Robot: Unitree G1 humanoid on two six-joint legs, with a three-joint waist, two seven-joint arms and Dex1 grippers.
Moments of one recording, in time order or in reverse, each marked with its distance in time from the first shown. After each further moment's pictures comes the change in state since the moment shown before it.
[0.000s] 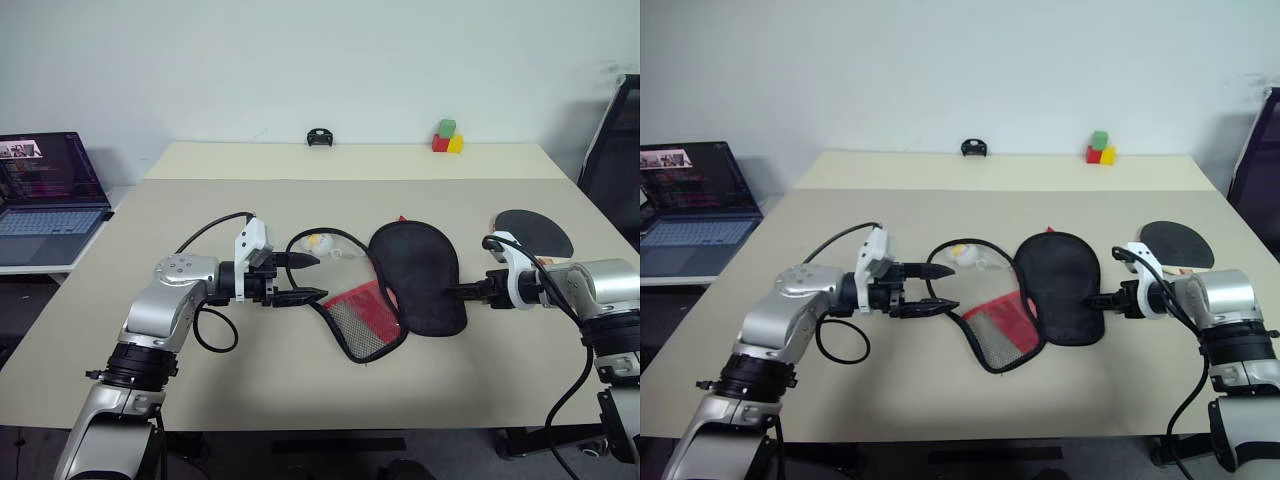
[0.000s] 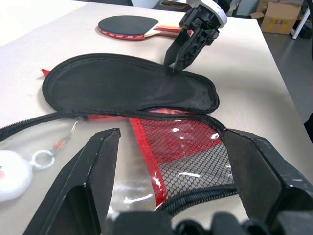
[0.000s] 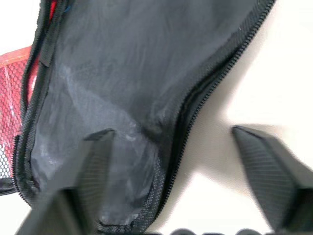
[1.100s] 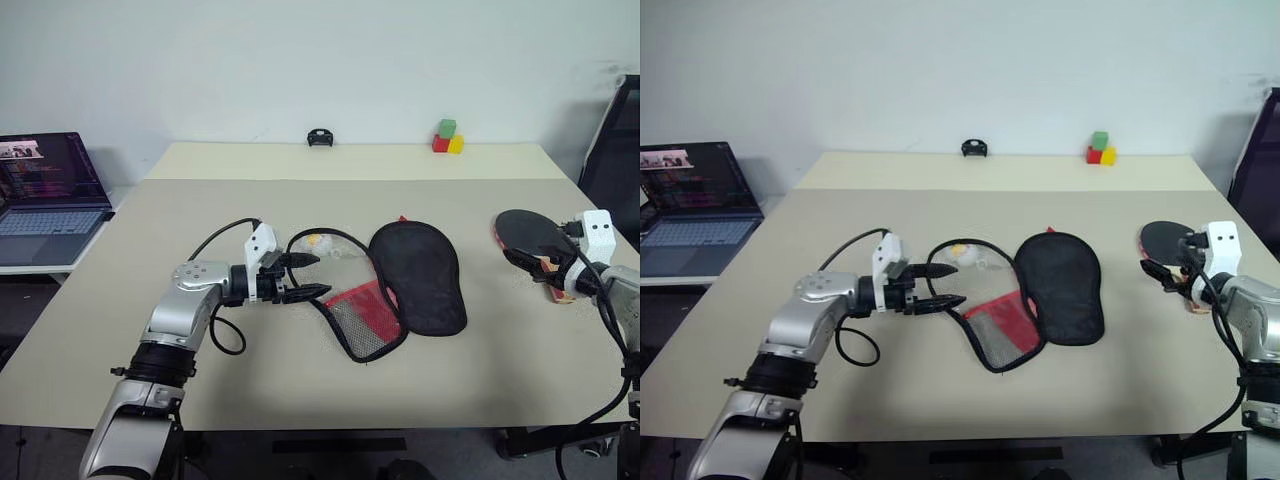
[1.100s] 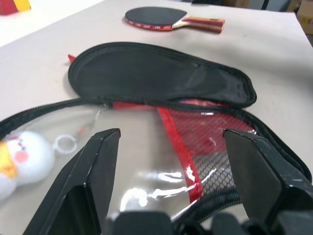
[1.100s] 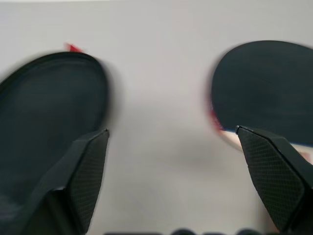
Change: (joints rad) left arm -0.036 -0.102 -0.001 0.153 0.099 -0.108 0.067; right arm 0.203 -0.004 -0.339 -0.001 -0.130 -0.500 -0.249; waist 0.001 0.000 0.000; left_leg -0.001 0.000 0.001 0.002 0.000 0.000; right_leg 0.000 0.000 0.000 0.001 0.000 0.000
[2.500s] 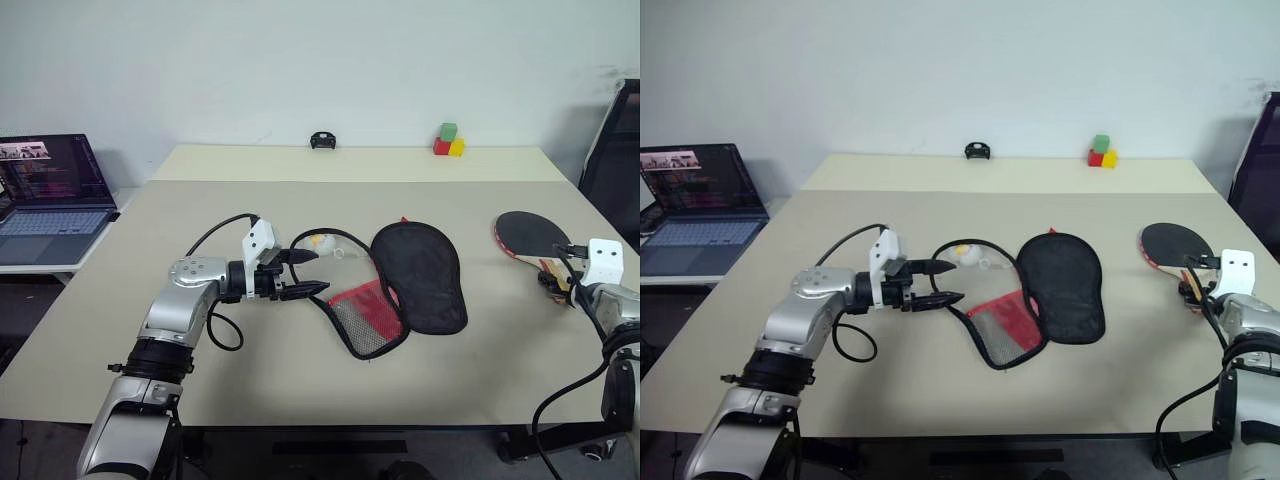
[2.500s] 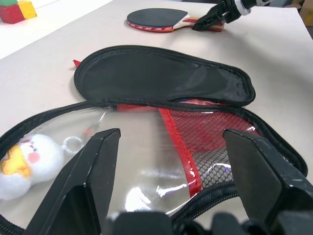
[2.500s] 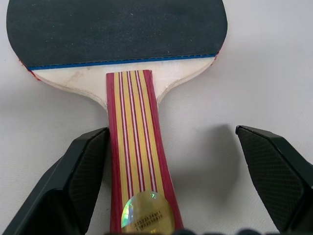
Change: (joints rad) left arm -0.003 0.025 0.002 0.003 0.007 -0.006 -0.003; right arm -0.311 -0.004 0.032 0.859 -0.171 -0.397 -0.195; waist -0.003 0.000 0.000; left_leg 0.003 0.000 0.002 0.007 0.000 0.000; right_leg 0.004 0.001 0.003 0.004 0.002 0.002
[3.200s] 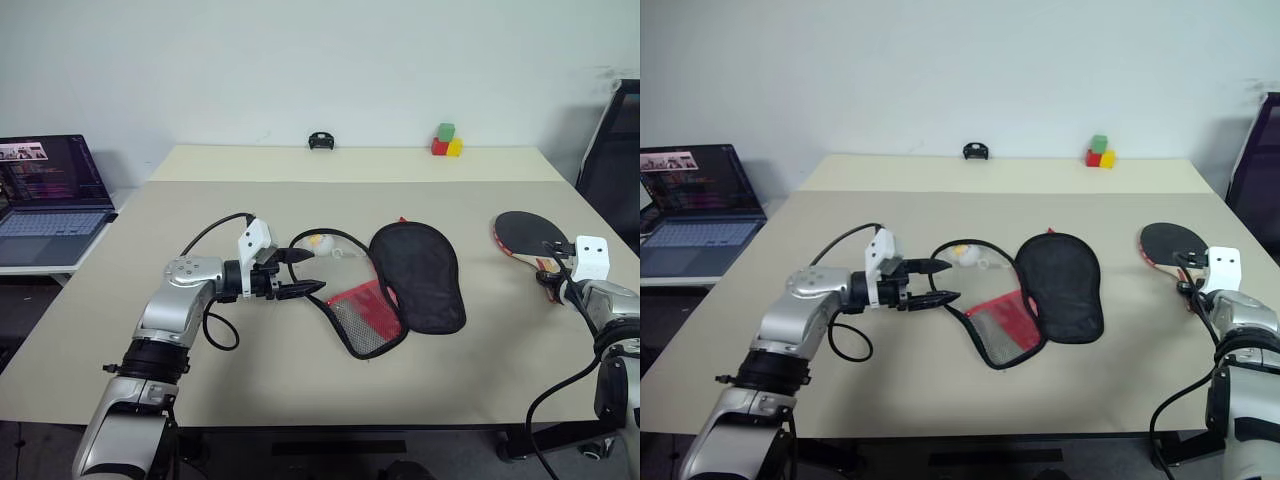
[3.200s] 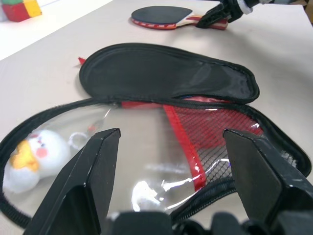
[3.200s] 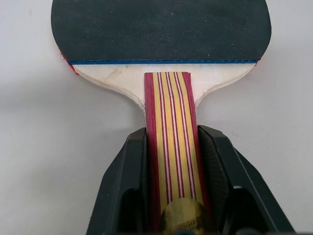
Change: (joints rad) left arm 0.029 0.023 0.021 -0.002 -0.002 -0.001 0.015; right arm 0.000 0.033 -0.028 -0.066 0.028 0.076 0.038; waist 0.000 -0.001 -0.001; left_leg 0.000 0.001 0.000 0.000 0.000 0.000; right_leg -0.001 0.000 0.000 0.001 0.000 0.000
